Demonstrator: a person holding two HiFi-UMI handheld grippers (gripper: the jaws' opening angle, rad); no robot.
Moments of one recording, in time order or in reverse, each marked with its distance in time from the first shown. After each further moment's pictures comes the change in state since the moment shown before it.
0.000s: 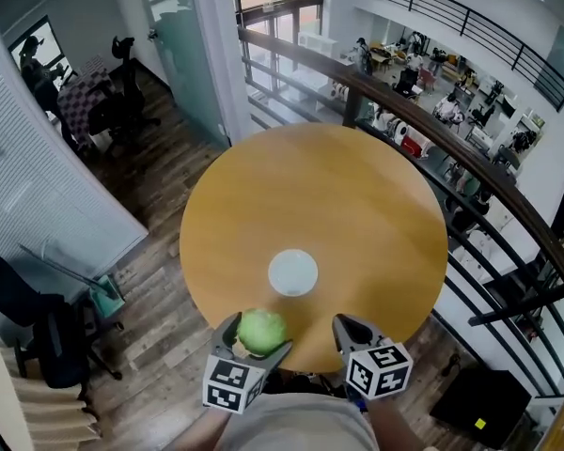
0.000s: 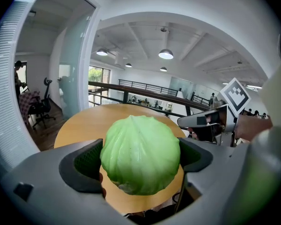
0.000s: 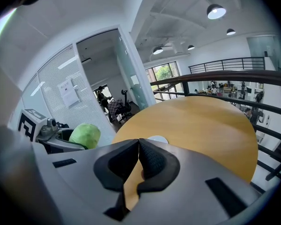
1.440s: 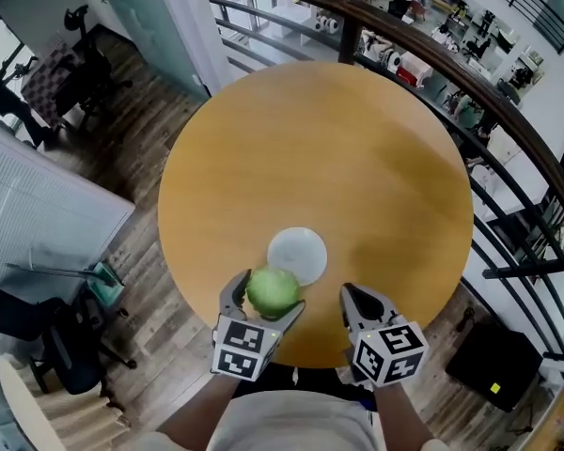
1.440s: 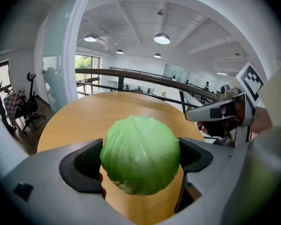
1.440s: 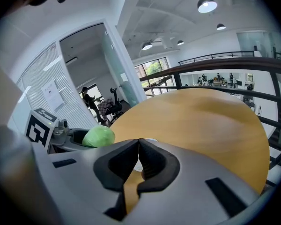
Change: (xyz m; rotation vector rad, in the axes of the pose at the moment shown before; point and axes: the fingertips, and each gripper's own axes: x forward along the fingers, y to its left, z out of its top) left arm 0.133 0.067 0.004 0.072 0.158 -0.081; right arm 0.095 -0.048 0.013 0.097 0.037 -0.086
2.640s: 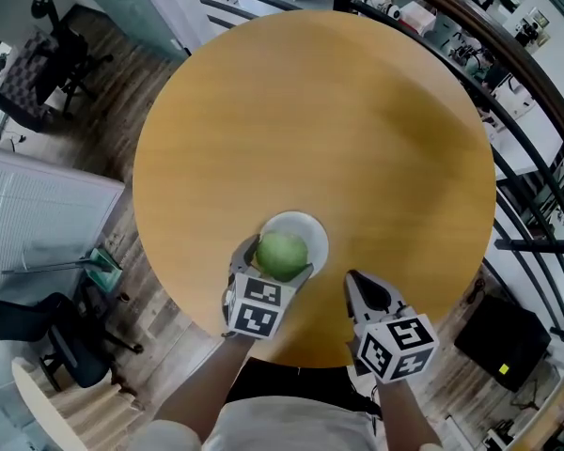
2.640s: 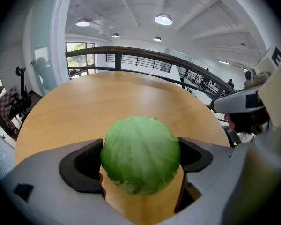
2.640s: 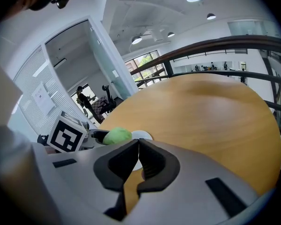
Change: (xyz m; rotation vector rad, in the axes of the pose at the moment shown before) left arm 0.126 0.031 -0.042 0.019 0.192 -0.021; right arm 0.051 -0.046 -0.032 0.110 0.062 -0.030
